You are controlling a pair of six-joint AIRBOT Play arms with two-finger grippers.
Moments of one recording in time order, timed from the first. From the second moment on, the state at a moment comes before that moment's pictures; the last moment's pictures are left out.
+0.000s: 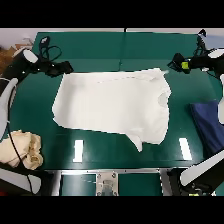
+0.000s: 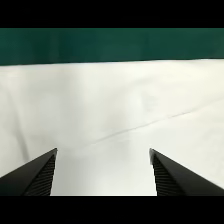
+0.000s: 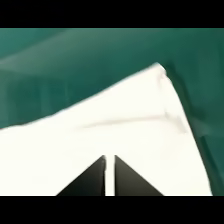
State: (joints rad) left arm 0.03 -1.69 1.56 1.10 -0.91 -1.38; right arm -0.32 -1.89 1.82 -0.90 1.11 1.43
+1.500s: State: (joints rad) left arm 0.33 -1.48 1.35 1.13 -1.55 -1.30; right arm -0.60 -1.26 0.65 -0.97 1.12 1.38
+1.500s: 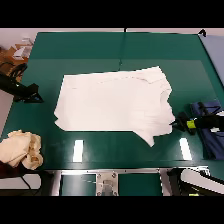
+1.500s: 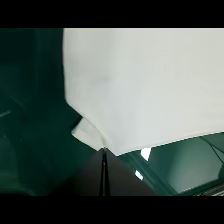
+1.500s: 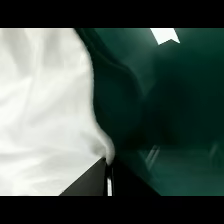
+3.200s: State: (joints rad) left arm 0.33 -1.10 1.06 0.68 -1.33 -1.15; right arm -0.58 -1.03 1.09 -0.76 1.21 1.36
